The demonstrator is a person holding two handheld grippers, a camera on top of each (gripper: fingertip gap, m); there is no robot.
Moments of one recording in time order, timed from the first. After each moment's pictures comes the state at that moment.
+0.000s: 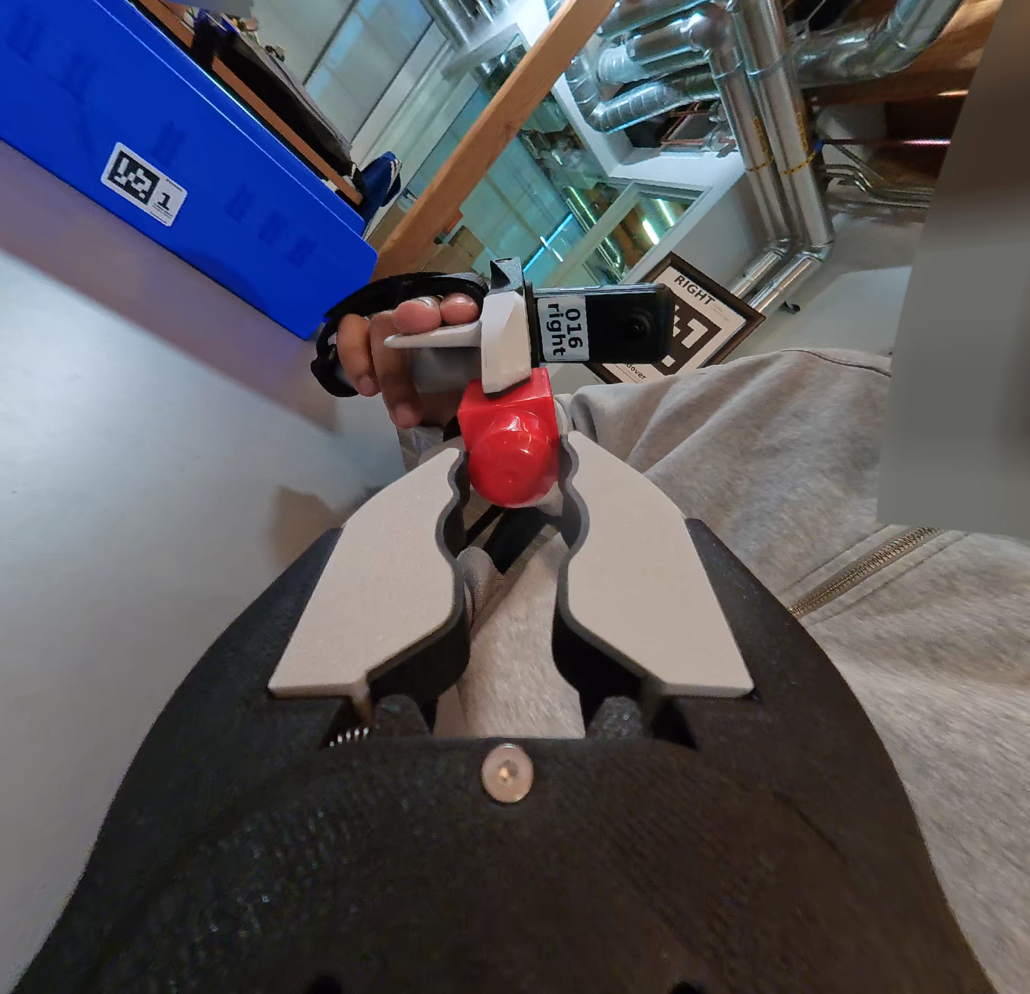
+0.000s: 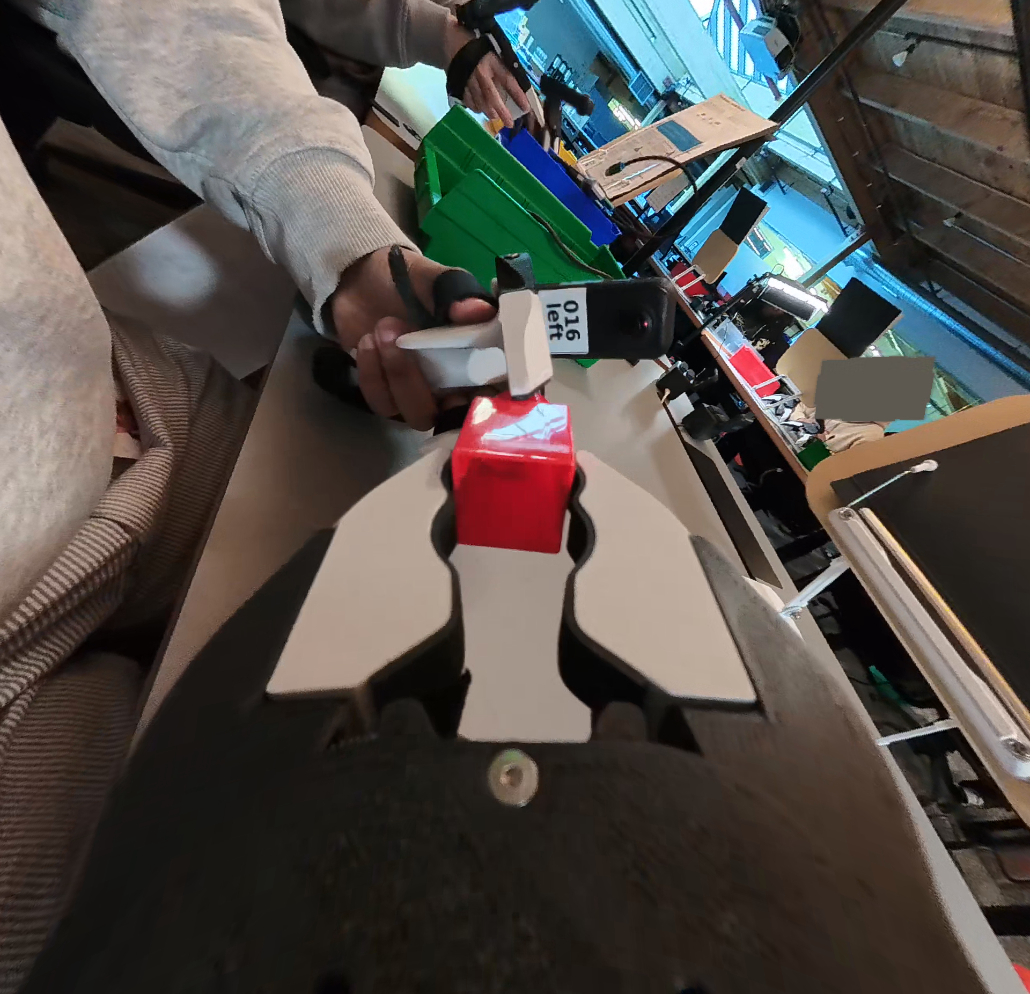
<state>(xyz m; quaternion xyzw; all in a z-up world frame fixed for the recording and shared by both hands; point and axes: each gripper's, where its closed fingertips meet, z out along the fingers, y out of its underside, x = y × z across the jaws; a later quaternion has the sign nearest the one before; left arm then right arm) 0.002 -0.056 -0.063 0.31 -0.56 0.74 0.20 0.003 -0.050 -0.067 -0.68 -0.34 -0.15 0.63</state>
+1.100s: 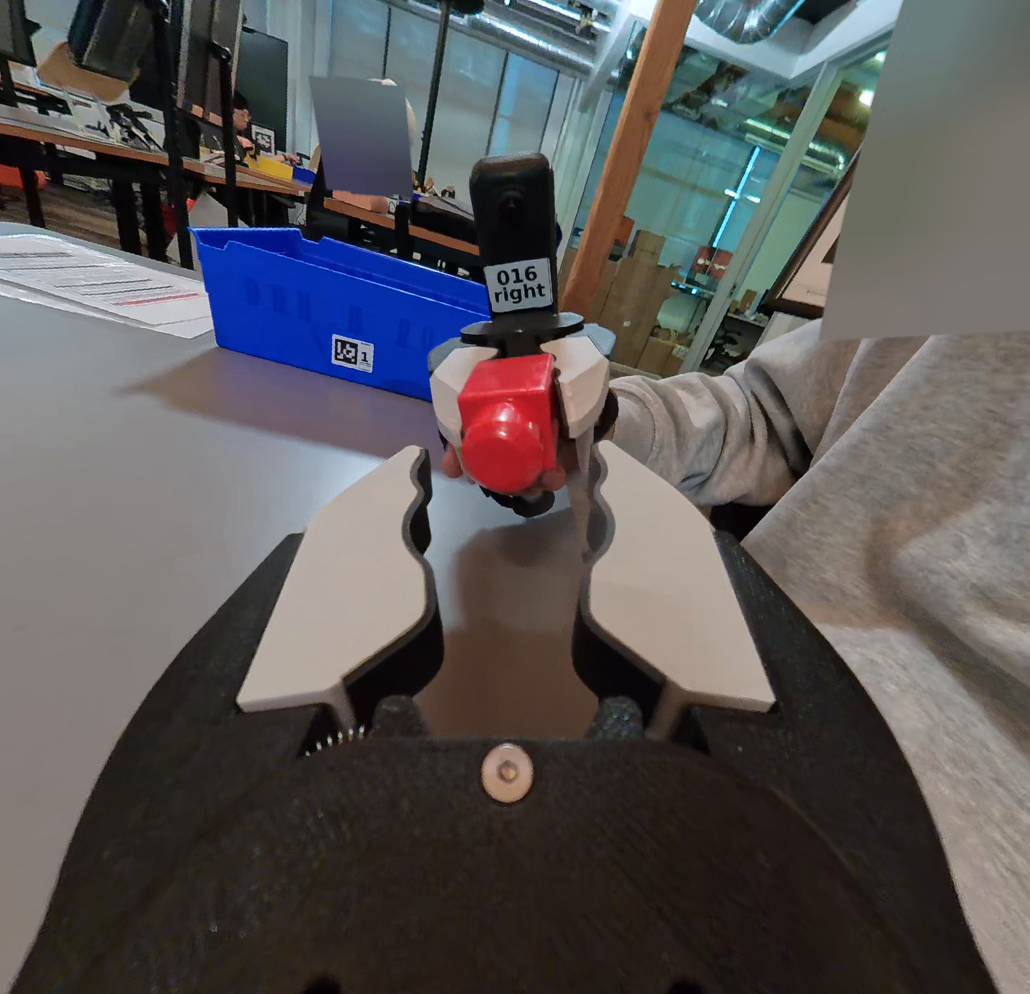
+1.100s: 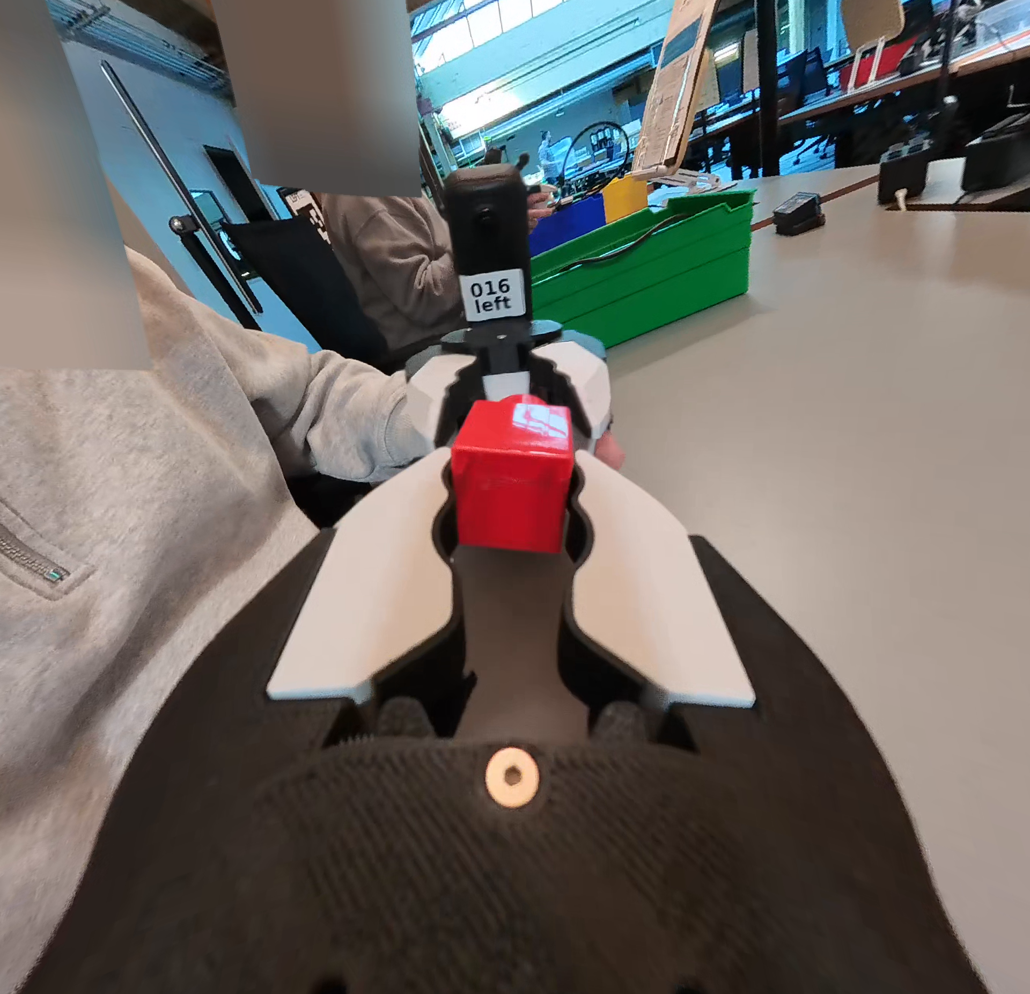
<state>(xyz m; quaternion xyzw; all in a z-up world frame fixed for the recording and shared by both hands) 0.017 -0.049 -0.058 0.27 -0.63 0.72 -0.09 0.015 -0.048 -0.055 -0.70 -0.04 0.29 0.65</state>
